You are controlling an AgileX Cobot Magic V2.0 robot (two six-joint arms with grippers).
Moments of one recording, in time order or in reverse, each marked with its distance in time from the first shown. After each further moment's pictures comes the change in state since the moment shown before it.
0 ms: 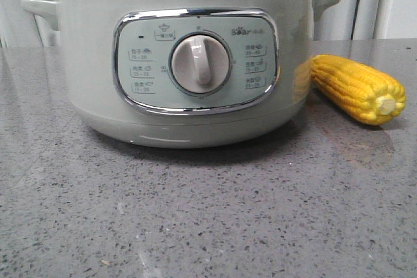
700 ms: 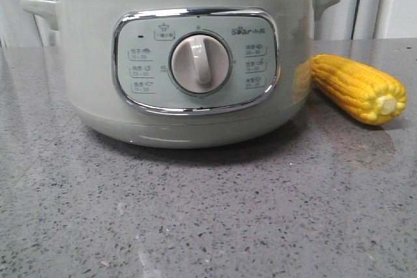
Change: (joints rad) left arm 0.000 0.000 -0.009 -0.056 -0.110 0.000; right arm 0.000 0.000 0.000 0.000 -0.239 0.000
